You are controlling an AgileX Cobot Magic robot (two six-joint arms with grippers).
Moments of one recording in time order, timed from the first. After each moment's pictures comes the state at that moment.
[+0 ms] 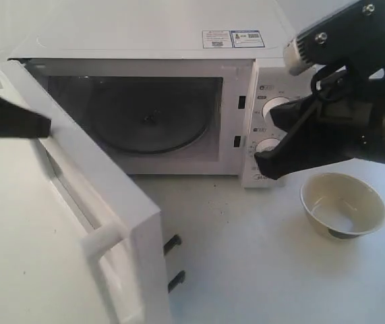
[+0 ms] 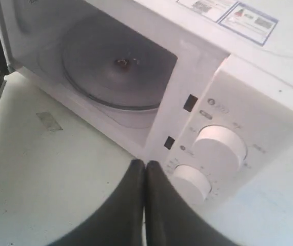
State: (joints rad) left arm 0.02 1.17 -0.89 -1.12 1.17 1.01; right arm 0.53 1.04 -0.76 -0.46 0.30 0.32
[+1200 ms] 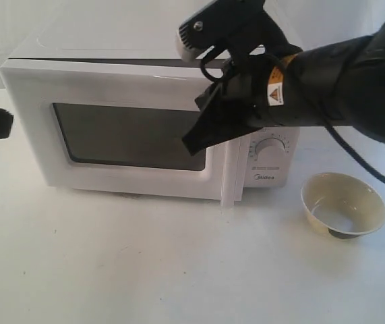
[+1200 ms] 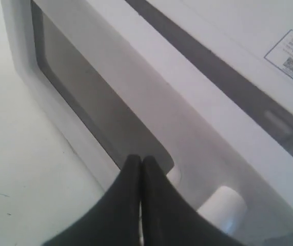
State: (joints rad) left arm -0.05 0.89 -0.89 -0.87 1.08 0.84; right arm 0.61 1.37 -1.02 -0.33 0.29 0.12
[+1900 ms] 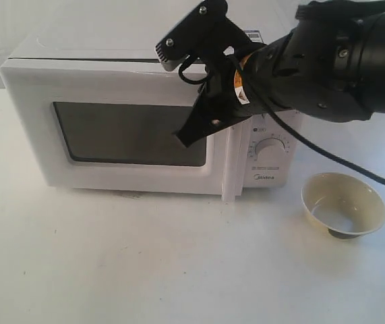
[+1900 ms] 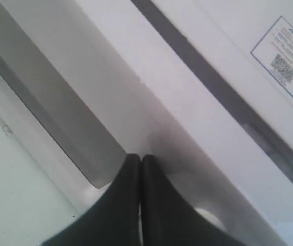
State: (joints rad) left arm -0.05 0.51 -0.89 -0.28 1.32 0.36; right arm 0.61 1.54 -1.16 -0.68 0.41 0.36
